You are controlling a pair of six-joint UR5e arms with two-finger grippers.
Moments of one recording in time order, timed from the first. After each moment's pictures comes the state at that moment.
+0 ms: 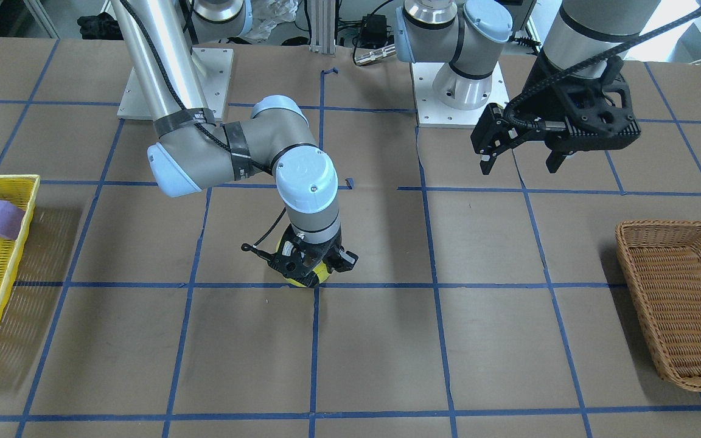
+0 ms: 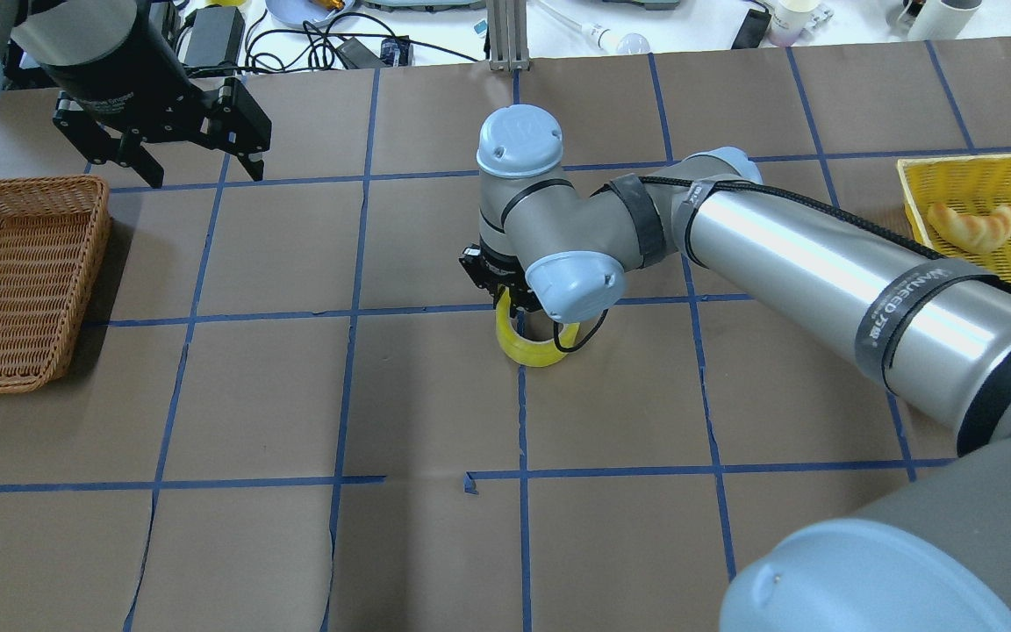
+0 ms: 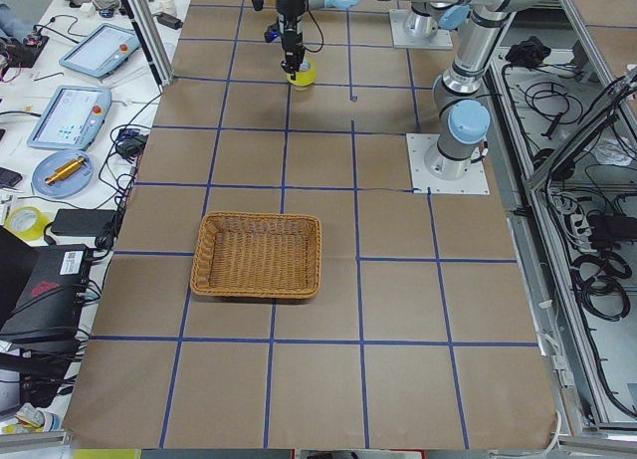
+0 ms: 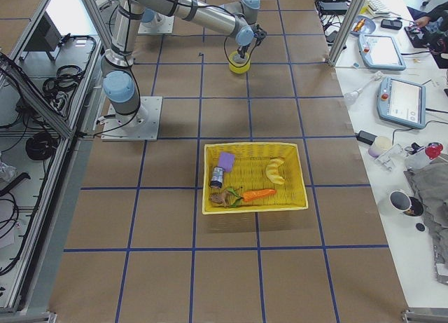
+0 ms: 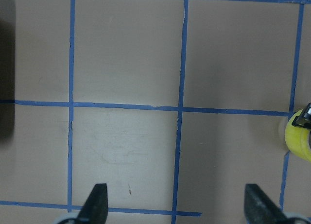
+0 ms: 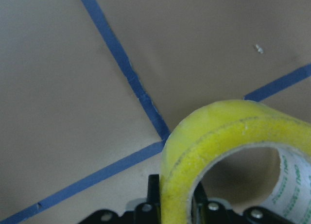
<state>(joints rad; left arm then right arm) -1.53 -1.59 -1.50 -1.55 1.59 -0.01 1.97 -1.05 1.64 -2.17 -1.47 0.91</state>
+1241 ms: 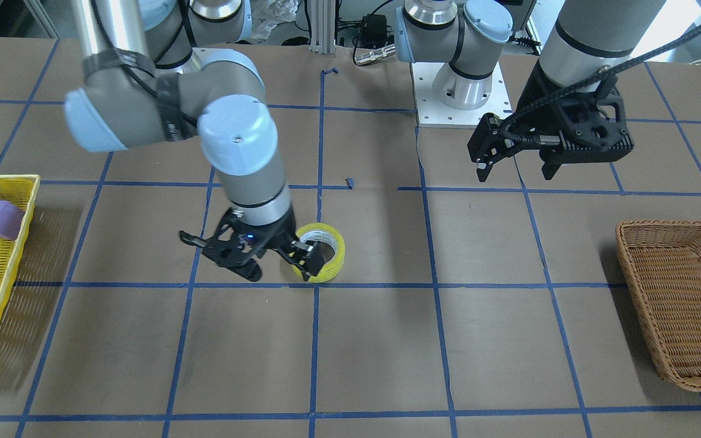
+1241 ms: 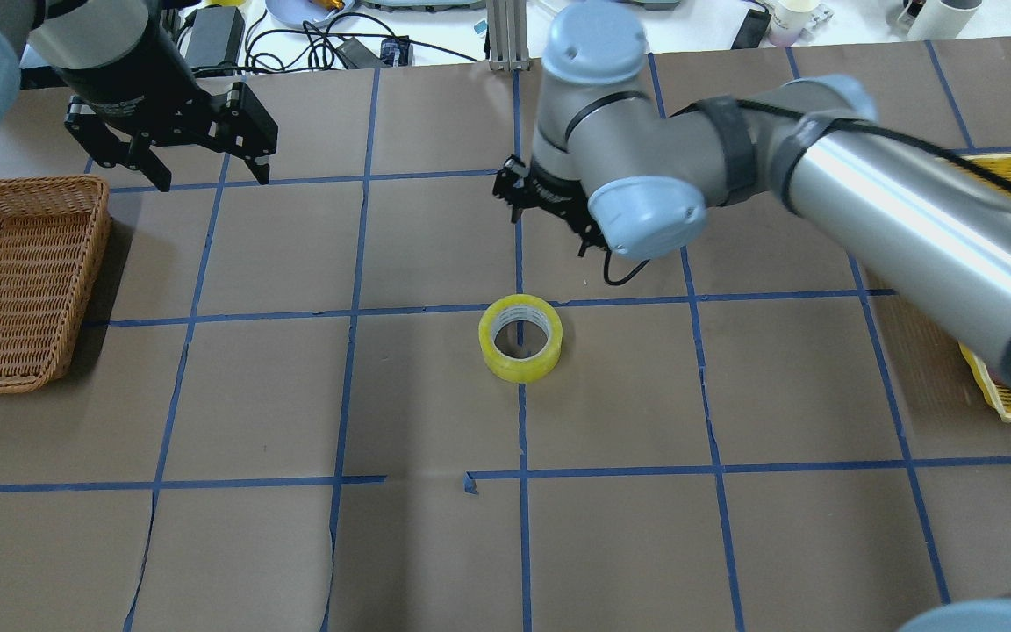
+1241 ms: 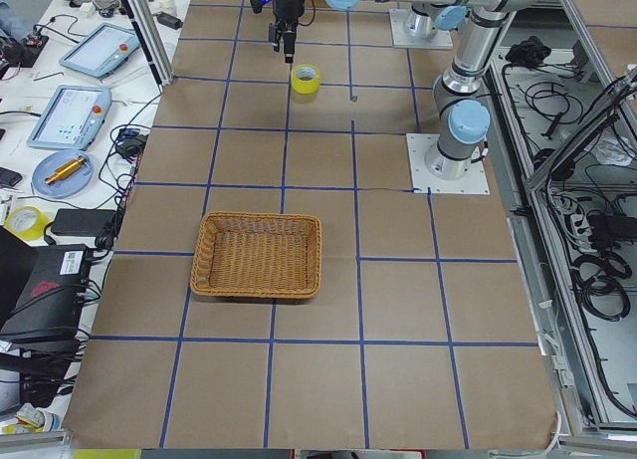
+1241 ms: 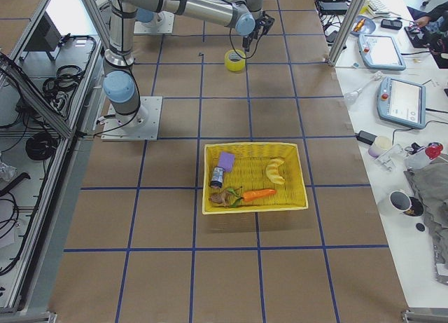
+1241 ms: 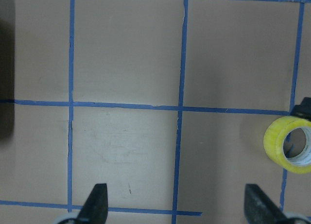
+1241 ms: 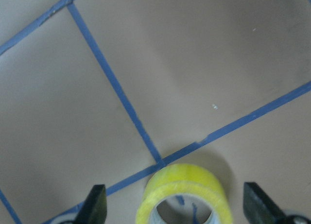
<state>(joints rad) -1.54 -1.62 -1.50 -1.55 1.59 -0.02 1.80 -1.23 1.60 -2.05 -1.49 0.74</state>
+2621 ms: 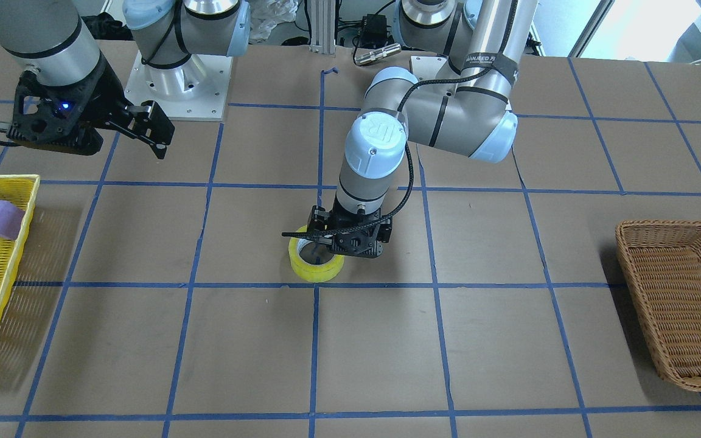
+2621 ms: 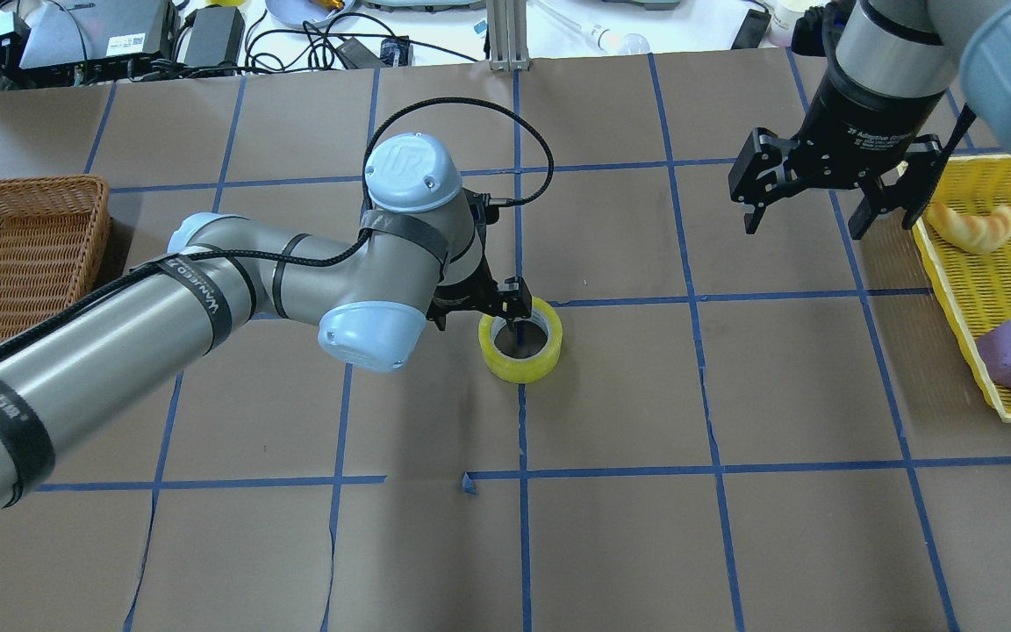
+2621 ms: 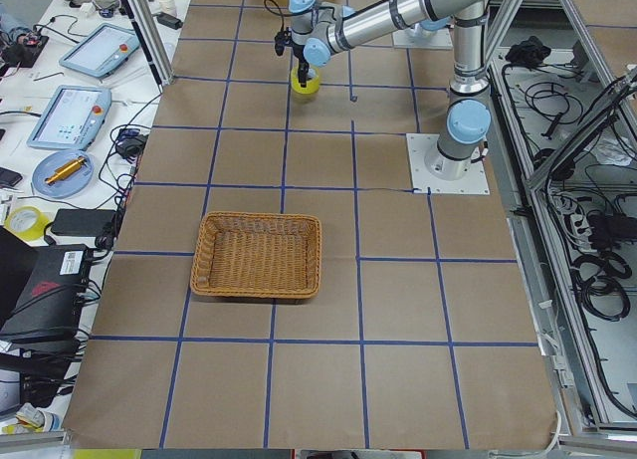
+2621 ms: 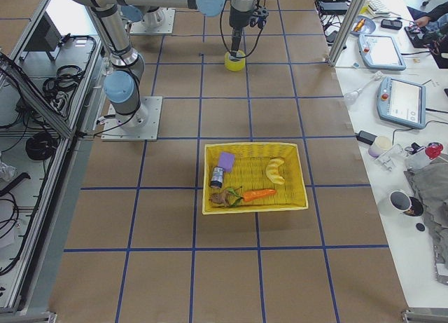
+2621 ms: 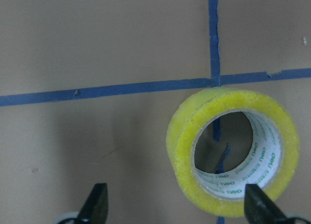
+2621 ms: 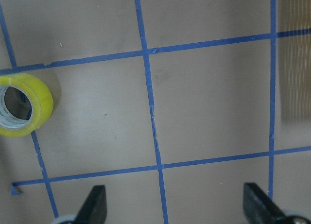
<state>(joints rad) -1.88 -1.95 -1.85 -0.89 1.48 -0.24 1.52 -1.58 1.59 -1.48 -1.58 0.05</state>
